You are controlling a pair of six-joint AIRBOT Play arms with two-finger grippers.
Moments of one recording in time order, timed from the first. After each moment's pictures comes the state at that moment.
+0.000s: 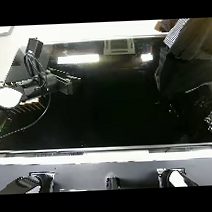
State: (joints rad) left arm -0.35 -1.09 1.19 1.07 -0.67 -1.16; right arm -0.70 -1.06 1.95 -2.54 1.02 2.21
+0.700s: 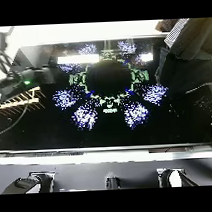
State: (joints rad) left arm -0.21 -0.98 1.19 1.19 -0.69 -1.55; right arm -0.72 -0.84 1.95 -2.34 0.76 2.27
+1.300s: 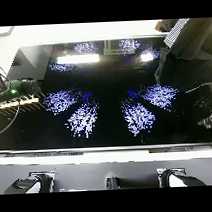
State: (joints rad) left arm -0.08 -0.92 1.15 1.29 -0.94 -1.51; right arm -0.16 -1.22 1.82 -1.33 1.21 1.44
